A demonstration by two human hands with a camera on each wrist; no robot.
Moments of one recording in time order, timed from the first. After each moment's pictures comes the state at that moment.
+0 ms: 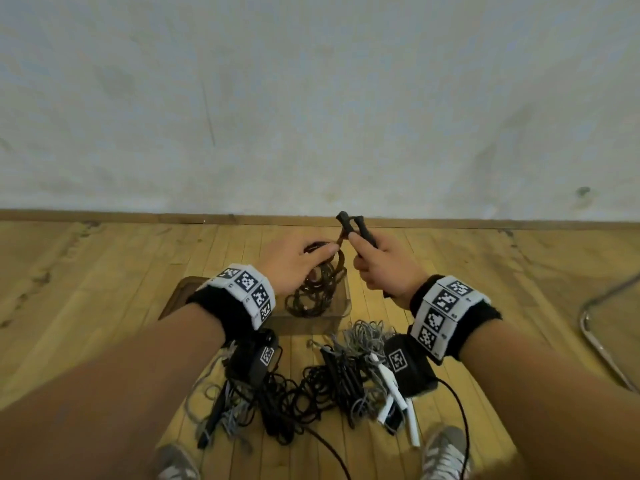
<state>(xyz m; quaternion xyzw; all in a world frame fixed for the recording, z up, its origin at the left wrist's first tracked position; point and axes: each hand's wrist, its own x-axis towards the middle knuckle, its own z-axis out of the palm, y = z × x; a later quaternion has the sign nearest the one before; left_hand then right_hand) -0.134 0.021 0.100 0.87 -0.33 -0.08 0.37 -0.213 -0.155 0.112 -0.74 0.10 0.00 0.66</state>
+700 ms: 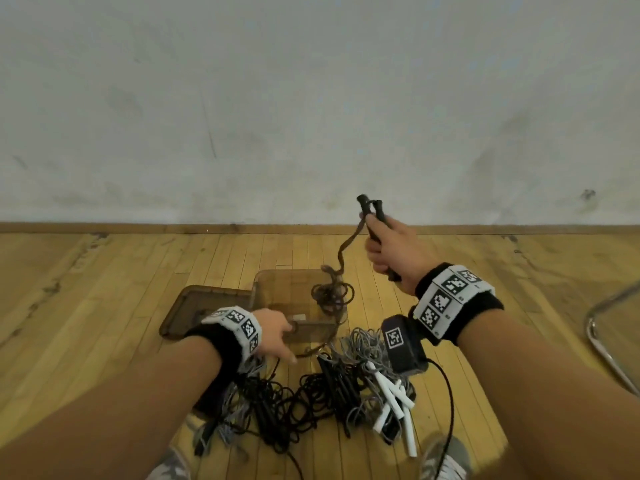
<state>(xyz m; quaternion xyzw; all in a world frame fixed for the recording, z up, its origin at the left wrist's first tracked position) -0.154 0.036 0.046 0.88 -0.31 -0.35 -0.05 -0.204 -0.196 0.134 -0.65 0.14 -0.04 0.74</state>
